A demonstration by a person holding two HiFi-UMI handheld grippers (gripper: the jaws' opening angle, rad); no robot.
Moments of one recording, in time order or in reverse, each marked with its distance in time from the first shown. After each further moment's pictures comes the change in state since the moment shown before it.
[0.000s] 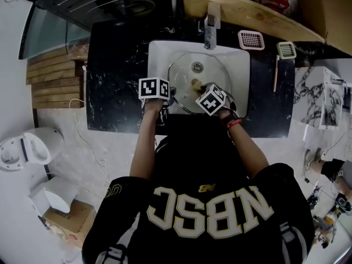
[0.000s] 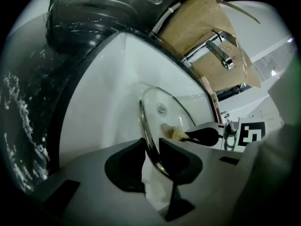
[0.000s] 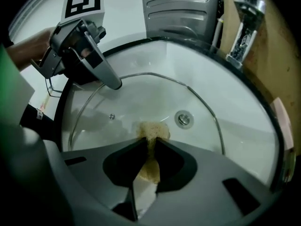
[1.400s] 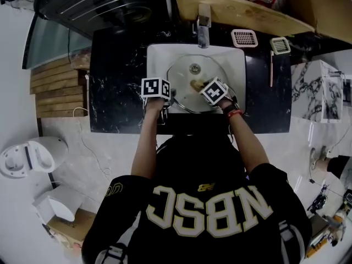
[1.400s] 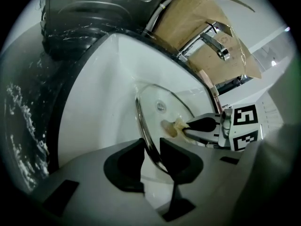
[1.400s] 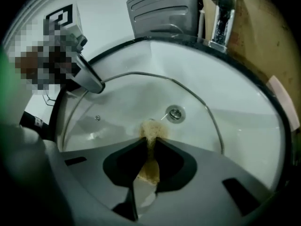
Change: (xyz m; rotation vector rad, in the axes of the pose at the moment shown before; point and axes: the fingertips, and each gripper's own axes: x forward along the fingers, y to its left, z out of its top) left arm 0.001 -0.003 -0.002 0.070 0.021 0.042; right arm 0.007 -0.028 -0.007 0.116 -0.035 0.032
